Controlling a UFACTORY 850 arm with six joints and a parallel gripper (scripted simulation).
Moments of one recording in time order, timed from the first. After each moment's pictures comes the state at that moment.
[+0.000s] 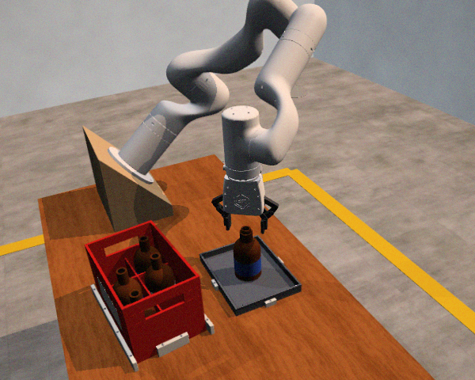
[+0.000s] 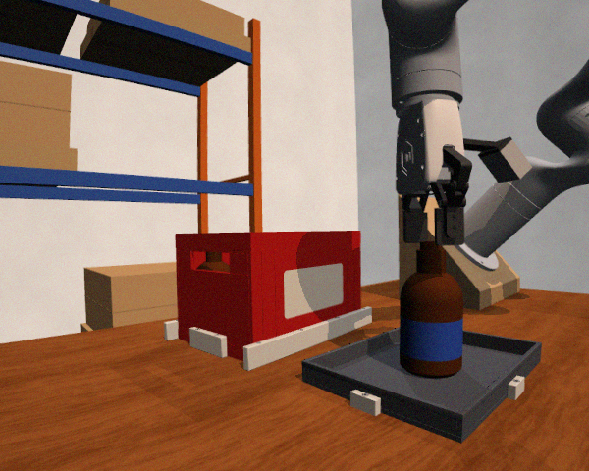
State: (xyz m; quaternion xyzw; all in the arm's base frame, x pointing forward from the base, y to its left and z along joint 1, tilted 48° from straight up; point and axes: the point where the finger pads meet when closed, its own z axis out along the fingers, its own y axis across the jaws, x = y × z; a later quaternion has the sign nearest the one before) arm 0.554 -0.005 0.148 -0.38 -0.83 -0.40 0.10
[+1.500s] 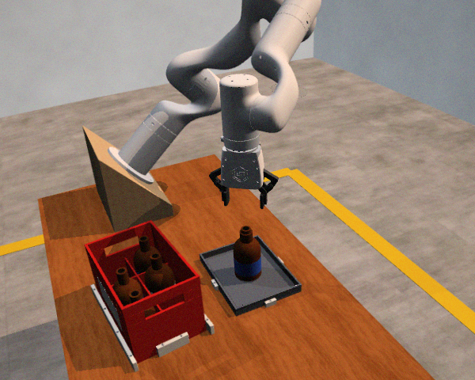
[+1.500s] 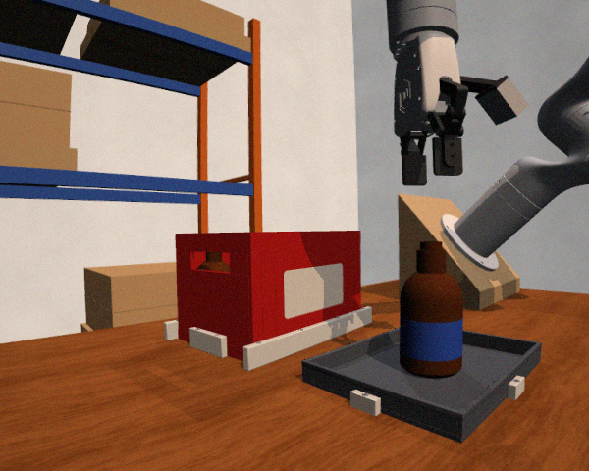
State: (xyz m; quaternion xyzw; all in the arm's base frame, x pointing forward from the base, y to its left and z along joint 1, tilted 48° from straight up) arm 0.544 -0.061 0.198 -0.38 -0.83 -0.40 0.10
